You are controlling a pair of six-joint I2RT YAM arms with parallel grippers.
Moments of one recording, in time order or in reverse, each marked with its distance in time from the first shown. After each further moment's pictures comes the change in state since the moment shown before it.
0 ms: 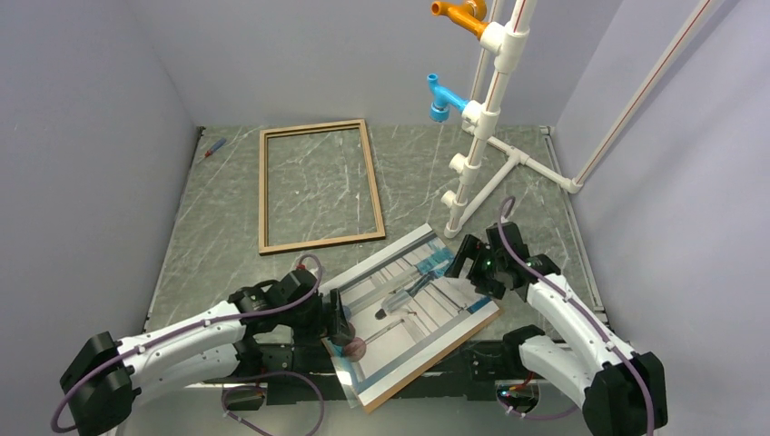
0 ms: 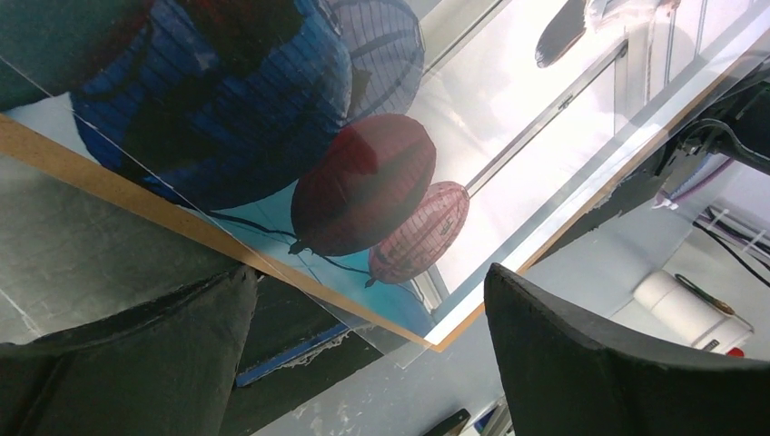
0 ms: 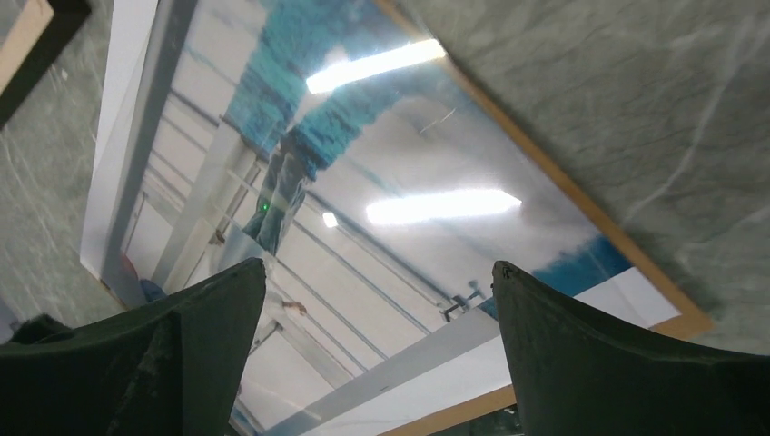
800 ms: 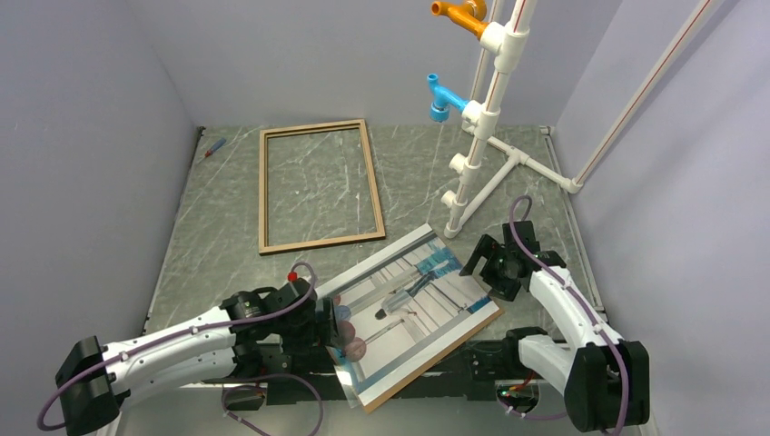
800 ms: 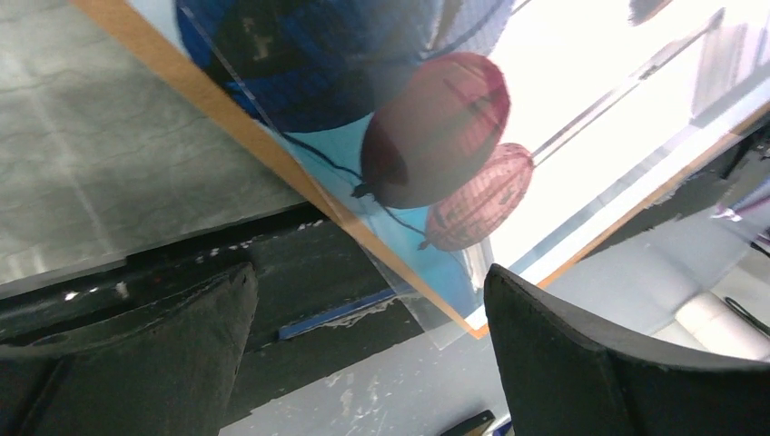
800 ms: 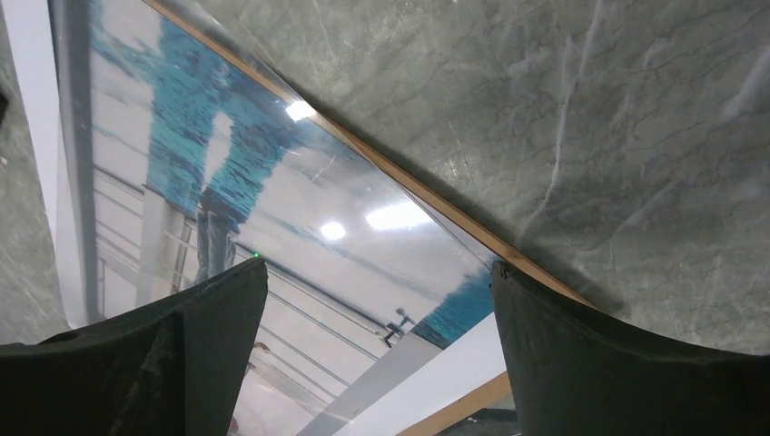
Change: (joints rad) left arm -0.116 -0.085 0.030 -0.213 -0.135 -0.077; right arm -0.227 0.091 0.003 -0.017 -0.014 -0.081
